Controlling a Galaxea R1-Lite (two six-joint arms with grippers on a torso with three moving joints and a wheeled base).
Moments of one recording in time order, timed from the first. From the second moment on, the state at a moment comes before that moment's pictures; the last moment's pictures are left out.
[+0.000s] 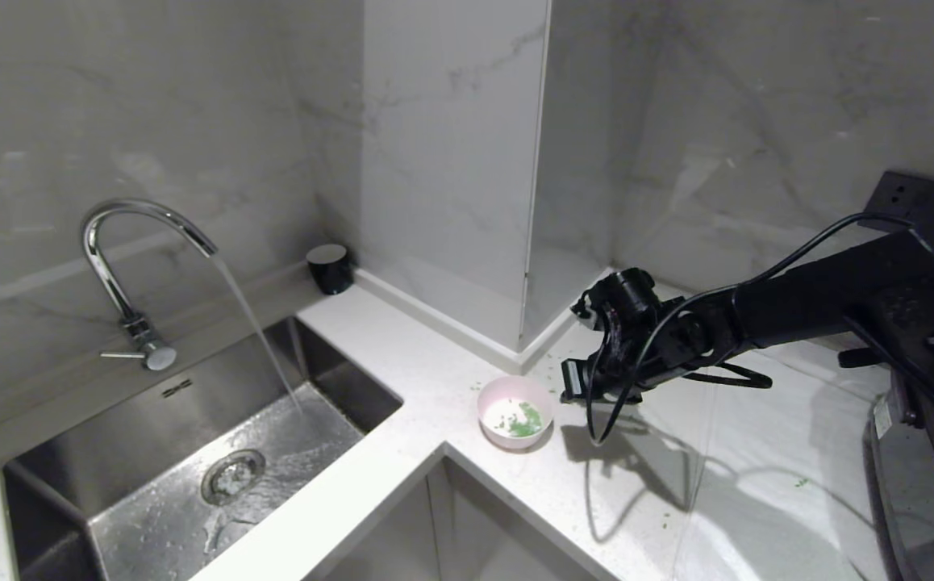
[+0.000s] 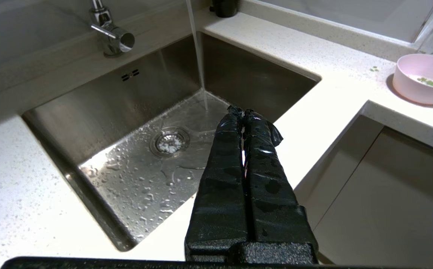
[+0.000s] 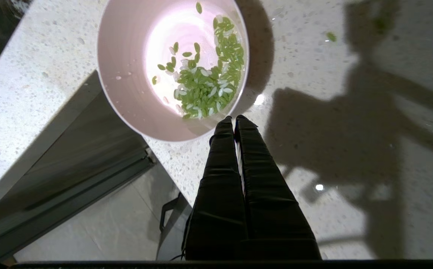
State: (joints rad) left arm 0.00 0.00 -0.02 0.05 0.00 0.04; right arm 0.38 2.21 -1.41 0.16 0.21 0.30
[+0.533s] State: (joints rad) left arm 0.00 0.00 -0.02 0.05 0.01 0.02; right arm 0.30 1.71 -1.11 0.15 0.04 0.26
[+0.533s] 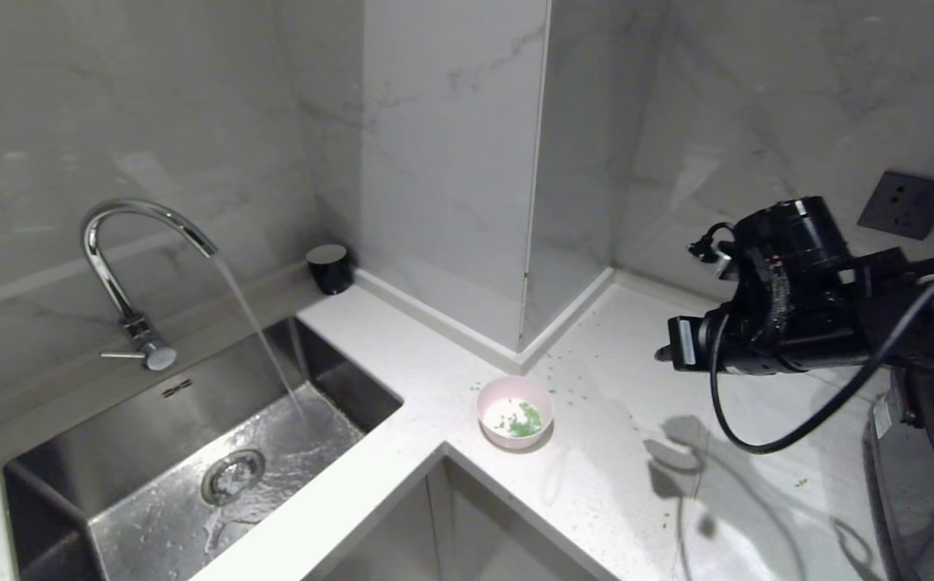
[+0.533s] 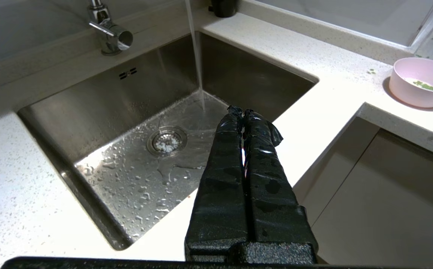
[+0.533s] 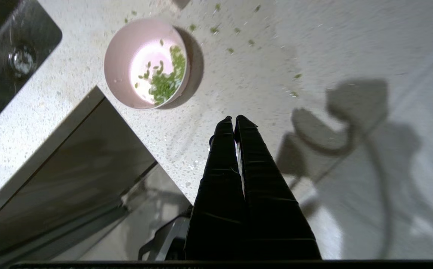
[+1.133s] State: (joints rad) left arm 0.00 0.00 -0.02 0.05 0.00 0.02; right arm 0.30 1.14 -0.93 0.15 -0.32 0.02
